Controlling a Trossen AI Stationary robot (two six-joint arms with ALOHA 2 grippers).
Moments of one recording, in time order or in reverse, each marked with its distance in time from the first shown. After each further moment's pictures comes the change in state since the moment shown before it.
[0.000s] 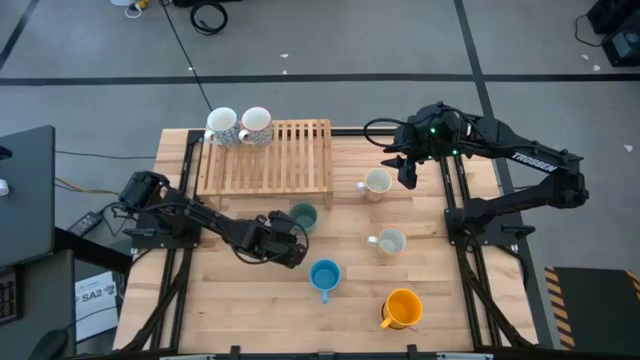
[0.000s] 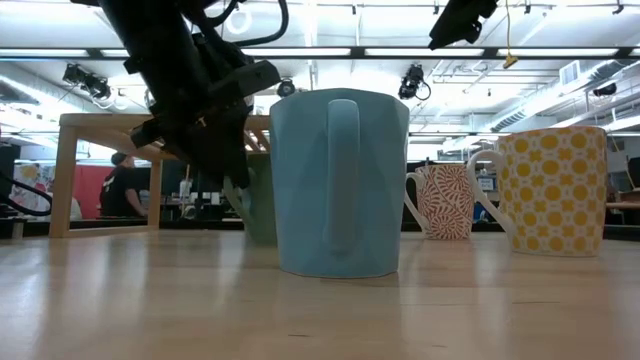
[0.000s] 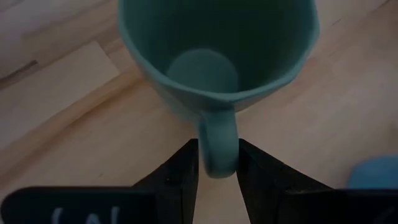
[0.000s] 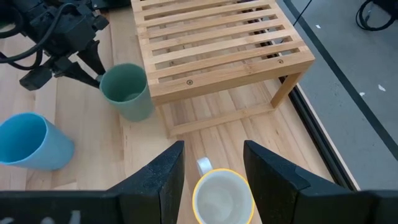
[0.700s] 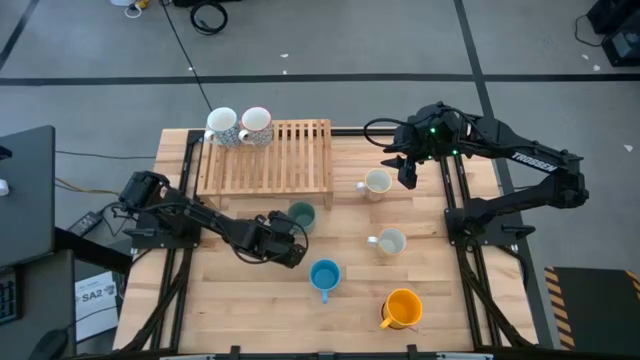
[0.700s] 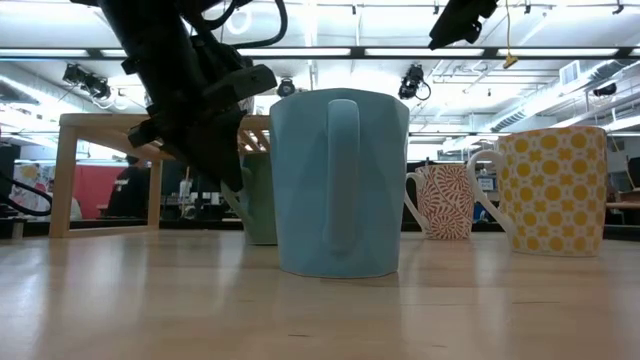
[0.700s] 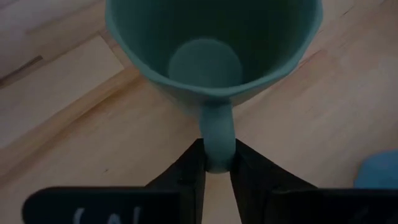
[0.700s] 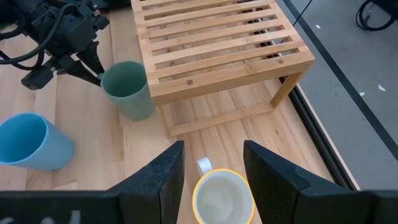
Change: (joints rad) left arm 0.001 0.000 0.000 -0.021 0.017 0.002; right arm 0.000 0.000 0.000 0.000 0.000 0.000
